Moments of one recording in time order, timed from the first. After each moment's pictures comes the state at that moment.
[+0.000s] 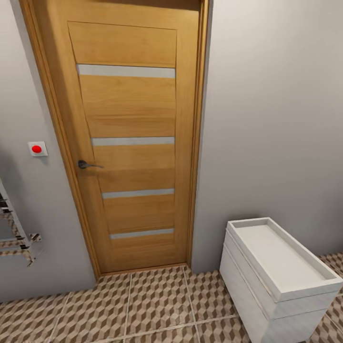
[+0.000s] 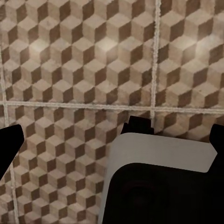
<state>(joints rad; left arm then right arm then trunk) -0.22 0.00 -0.10 -0.01 0.21 -0.03 0.21 -0.20 -0.01 0.01 0.03 0.12 -0.01 -0.24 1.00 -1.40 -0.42</state>
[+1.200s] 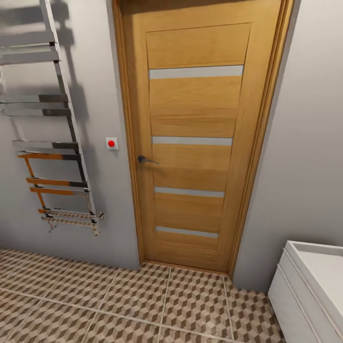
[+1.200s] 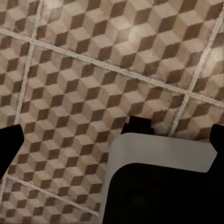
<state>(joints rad) -0.22 0.00 -0.10 -0.01 0.21 -0.03 0.21 -0.20 -0.01 0.01 0.03 0.12 -0.01 -0.24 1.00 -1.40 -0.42</state>
